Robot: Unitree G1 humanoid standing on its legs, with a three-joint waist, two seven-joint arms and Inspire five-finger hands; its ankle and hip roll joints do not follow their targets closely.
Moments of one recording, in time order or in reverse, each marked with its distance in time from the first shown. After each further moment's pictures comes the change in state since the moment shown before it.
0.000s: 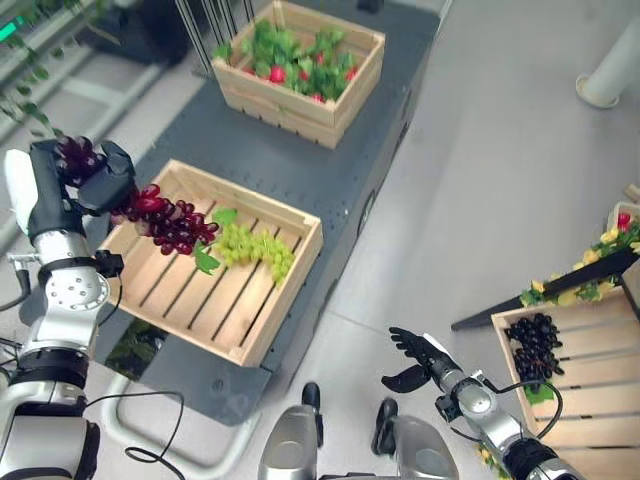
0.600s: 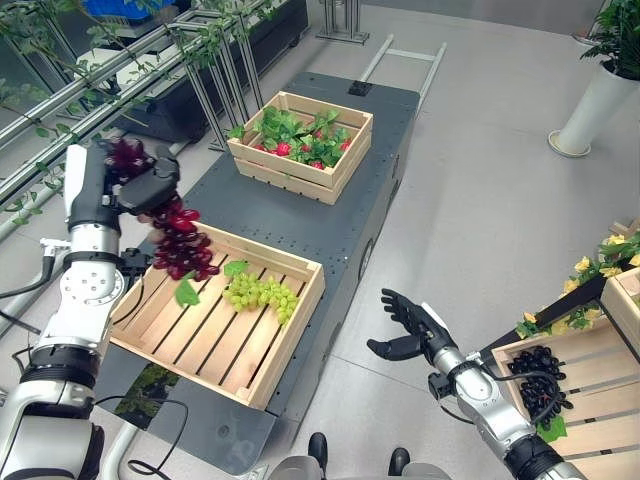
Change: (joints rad) left arm -0.078 0.005 -0.108 -0.100 -0.086 0.018 -0.285; right arm -0.027 -0.016 -0.027 -0.324 0.145 -0.011 -0.041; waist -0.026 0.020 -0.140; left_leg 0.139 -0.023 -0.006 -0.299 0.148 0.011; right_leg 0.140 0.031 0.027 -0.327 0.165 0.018
